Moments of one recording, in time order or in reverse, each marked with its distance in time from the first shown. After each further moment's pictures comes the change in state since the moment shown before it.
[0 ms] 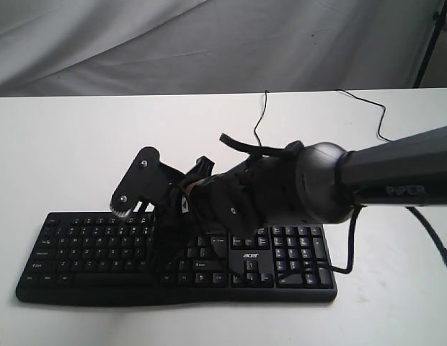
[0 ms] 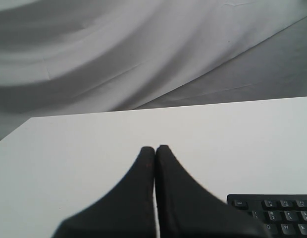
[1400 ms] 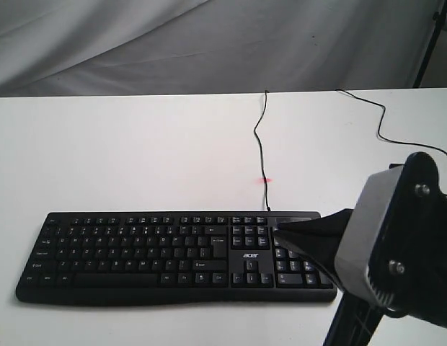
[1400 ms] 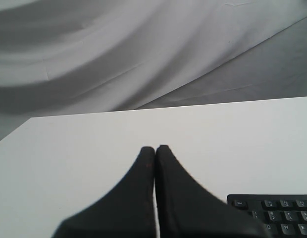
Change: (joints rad) left arm 0.000 0.000 0.000 0.000 0.000 0.000; right arm 0.000 -1.046 0.734 0.081 -0.046 0.000
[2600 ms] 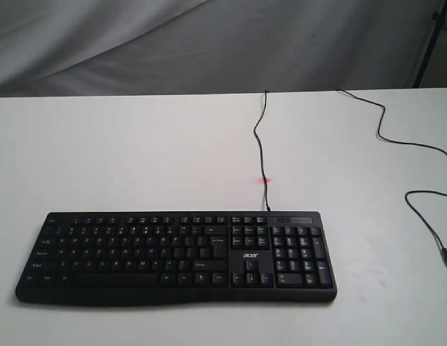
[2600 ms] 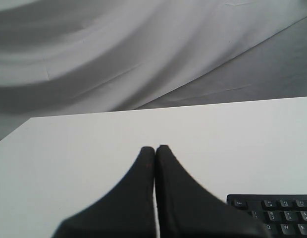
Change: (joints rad) left arm 0.000 0.000 0.000 0.000 0.000 0.000; right arm -0.412 -0.824 0.000 0.004 0.438 0.000
